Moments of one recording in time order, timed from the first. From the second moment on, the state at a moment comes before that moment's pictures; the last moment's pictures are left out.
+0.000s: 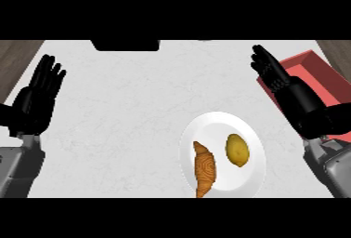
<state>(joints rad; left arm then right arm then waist) -0.29 0.41 0.01 -1.36 0.38 0.11 -0.06 -0.42 -0.54 0.34 -1.68 -0.33 -0.14 0.15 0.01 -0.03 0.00</state>
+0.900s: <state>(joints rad) -0.14 0.33 -0.06 -1.55 0.34 0.24 0.10 0.27 -0.57 0.05 -1.66 -0.08 -0.61 -0.12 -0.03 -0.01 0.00</state>
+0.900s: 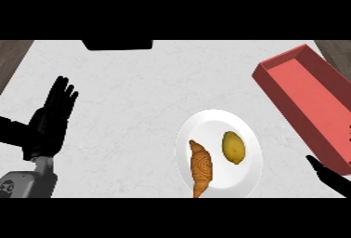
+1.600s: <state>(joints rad) -0.12 0.30 -0.09 -1.62 0.31 0.27 0.15 0.33 -0.93 0.12 -2.08 -0.10 -0.27 0.48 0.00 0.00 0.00</state>
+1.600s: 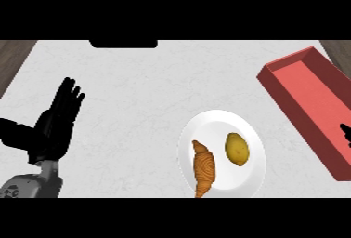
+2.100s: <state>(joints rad) -0.10 0.27 -0.08 -1.64 0.27 0.25 0.16 0.09 -0.78 0.26 -2.15 0.04 -0.23 0.80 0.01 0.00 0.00</state>
